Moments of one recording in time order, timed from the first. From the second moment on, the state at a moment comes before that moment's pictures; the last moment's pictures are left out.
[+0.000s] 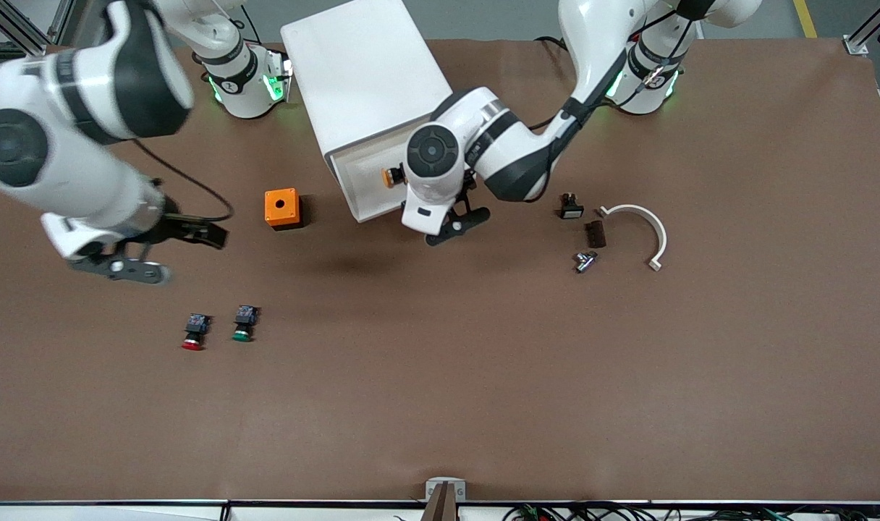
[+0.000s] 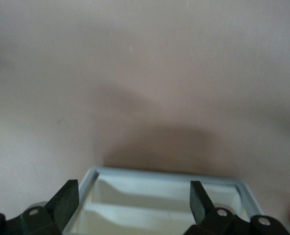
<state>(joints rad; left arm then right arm) -0.70 0.64 -0.24 -1.36 -0.08 1.81 -1.32 0.18 0.18 -0.05 -1.59 -0.02 1.60 0.24</state>
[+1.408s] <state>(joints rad) -0.51 0.57 -0.34 -1.40 0.16 1.82 -1.49 -0.06 0.15 -0.03 -1.44 -0.02 1.43 -0.05</state>
